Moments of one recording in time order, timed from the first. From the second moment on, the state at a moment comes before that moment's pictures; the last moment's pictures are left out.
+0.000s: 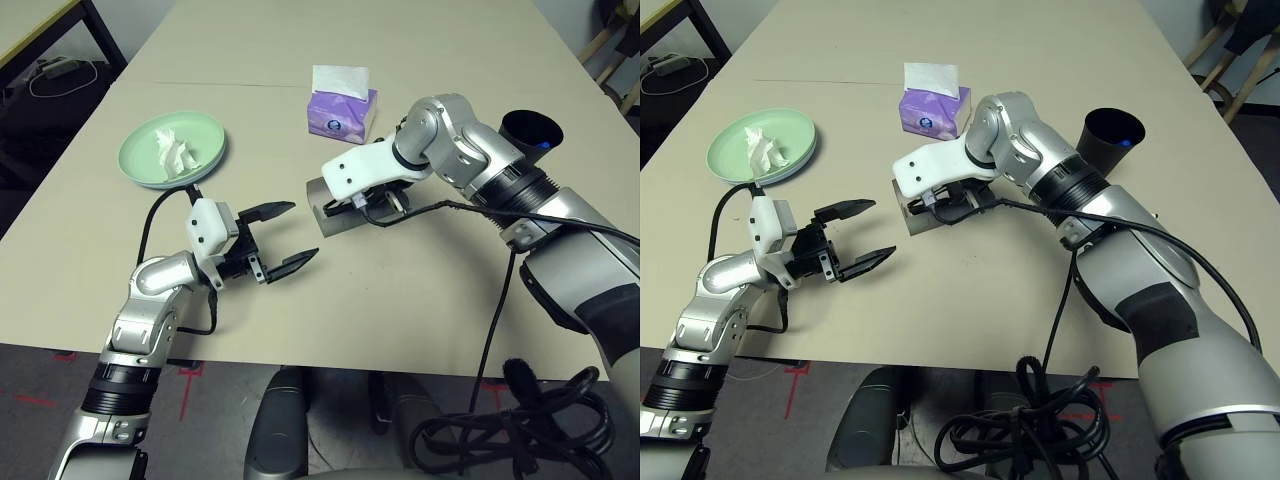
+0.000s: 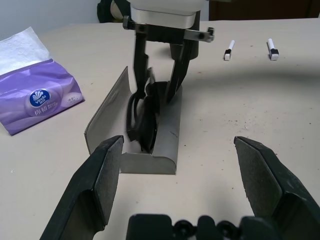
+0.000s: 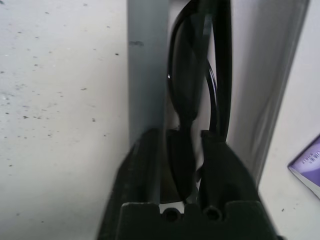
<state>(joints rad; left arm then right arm) -0.25 0.55 0.00 -0.06 -0.37 0.00 -0.98 -1.34 -0.38 0.68 0.68 -0.45 0.05 1.37</state>
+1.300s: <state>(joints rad) -0.37 0.55 0.03 0.14 -0.38 0.00 -1.06 -0.62 -0.42 0.00 0.18 0.09 0.53 1.04</state>
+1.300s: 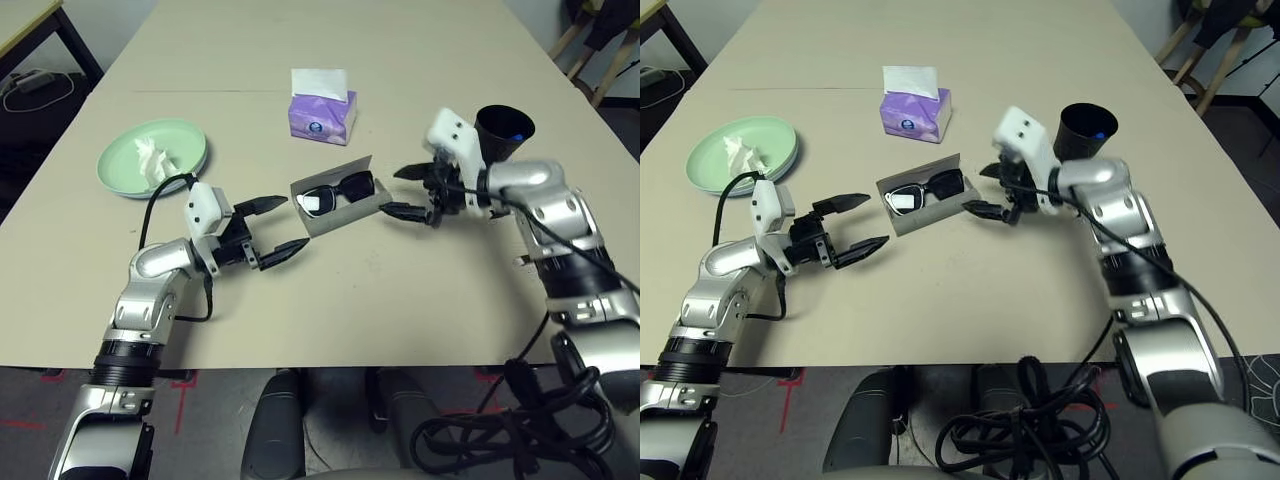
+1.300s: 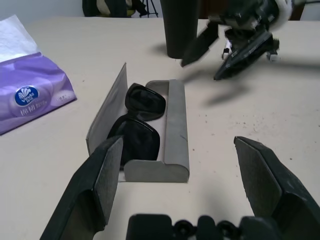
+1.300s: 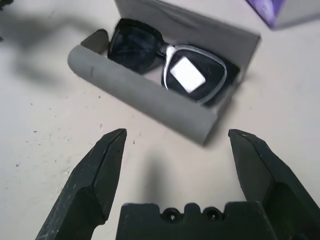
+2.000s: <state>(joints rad) -0.46 0.52 0.08 0.41 -0.37 -0.12 -1.06 -0.39 -0.39 -0.13 0.29 0.30 -0.07 1.02</state>
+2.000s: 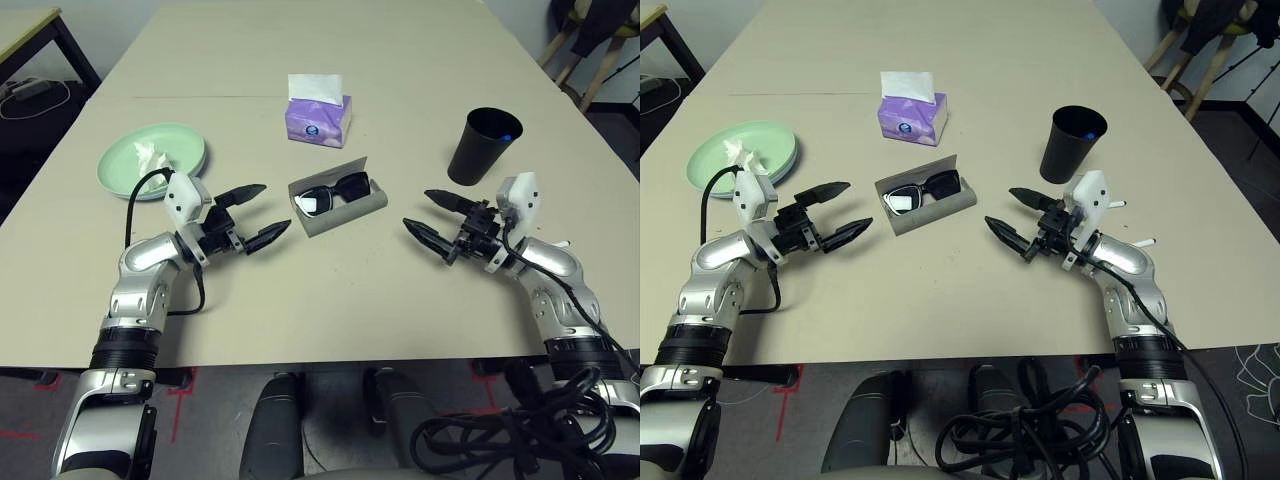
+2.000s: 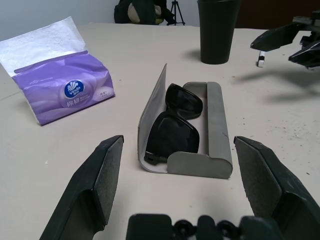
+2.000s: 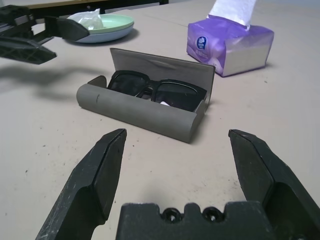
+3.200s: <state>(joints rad) -0.68 0.35 0.00 0.68 -0.22 -0.12 -0.99 -0.45 -0.41 -0.13 0.31 0.36 -0.09 0.95</state>
